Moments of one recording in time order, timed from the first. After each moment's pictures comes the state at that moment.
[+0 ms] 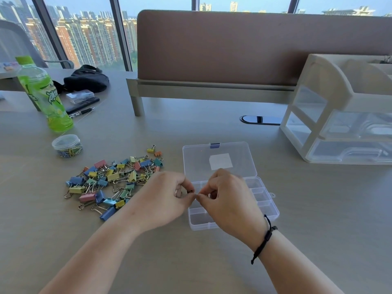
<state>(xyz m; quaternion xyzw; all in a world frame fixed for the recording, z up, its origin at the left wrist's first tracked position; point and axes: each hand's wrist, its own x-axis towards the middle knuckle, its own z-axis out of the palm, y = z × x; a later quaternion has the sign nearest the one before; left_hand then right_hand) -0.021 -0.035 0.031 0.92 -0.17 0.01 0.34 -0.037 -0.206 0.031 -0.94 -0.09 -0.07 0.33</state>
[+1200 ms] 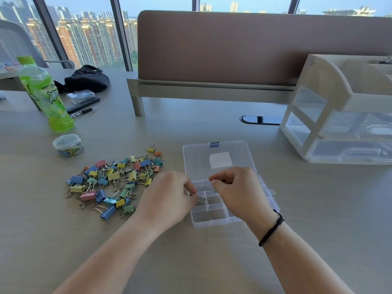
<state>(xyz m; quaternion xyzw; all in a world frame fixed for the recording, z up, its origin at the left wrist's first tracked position) -0.023 -0.054 0.023 0.95 -0.09 0.06 0.31 -0.025 -0.220 0.036 -0.87 0.05 -0.03 0.48</state>
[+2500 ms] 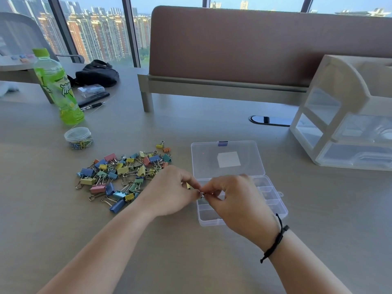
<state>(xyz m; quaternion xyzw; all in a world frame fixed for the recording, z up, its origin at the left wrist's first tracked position) -0.010 -0.031 0.025 0.91 -0.13 -0.04 0.40 -0.039 -0.208 0.031 -0.92 -0.17 -0.08 0.33</state>
